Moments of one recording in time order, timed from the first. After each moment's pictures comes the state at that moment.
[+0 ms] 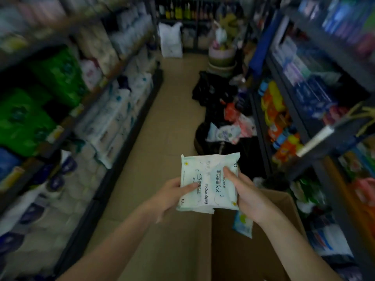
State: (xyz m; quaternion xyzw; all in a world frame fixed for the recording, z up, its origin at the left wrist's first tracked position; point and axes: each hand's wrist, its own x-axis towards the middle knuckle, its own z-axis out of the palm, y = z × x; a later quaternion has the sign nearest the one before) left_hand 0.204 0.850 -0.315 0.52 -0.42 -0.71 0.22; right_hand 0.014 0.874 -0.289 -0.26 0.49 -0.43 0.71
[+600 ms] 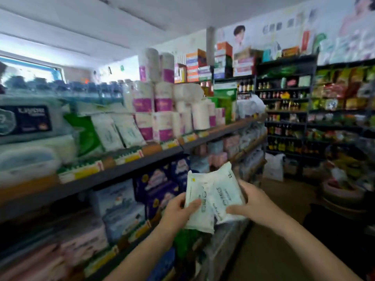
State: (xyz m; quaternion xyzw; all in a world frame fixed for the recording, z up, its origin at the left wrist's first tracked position) left_hand 0.589 0.876 -0.038 0.58 -0.44 -0.37 0.58; right_hand 0.403 0.802 0.004 -0.82 0.40 -0.25 0.32
